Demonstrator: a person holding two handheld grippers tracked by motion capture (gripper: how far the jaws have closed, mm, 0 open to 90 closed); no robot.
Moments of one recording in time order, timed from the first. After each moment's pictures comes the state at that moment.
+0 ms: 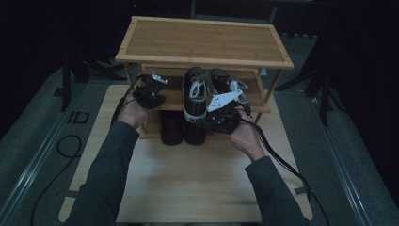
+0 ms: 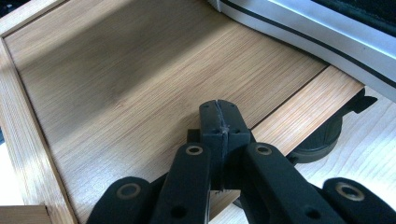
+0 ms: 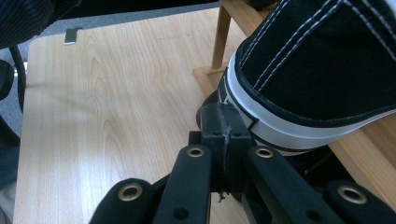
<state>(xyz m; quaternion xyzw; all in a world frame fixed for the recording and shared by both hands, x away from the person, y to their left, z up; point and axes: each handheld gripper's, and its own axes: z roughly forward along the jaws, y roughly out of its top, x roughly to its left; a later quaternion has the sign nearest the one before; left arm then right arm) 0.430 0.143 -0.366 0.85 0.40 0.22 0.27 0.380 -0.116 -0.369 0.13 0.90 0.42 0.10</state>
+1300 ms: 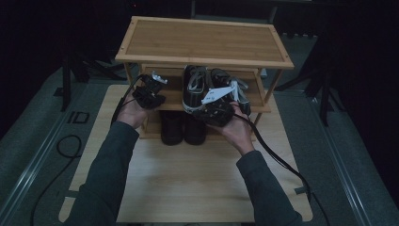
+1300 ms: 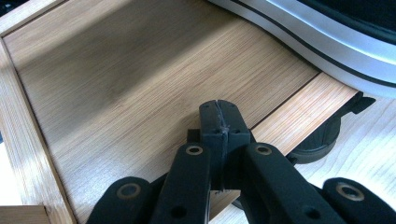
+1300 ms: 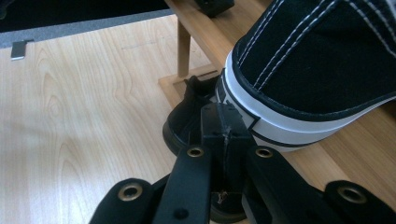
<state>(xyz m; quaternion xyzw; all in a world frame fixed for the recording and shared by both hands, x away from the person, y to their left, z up) 0.430 0.143 -0.367 0.84 0.40 0.22 0.28 0.403 -0.101 -0.378 0.17 0.88 0.41 0.14</state>
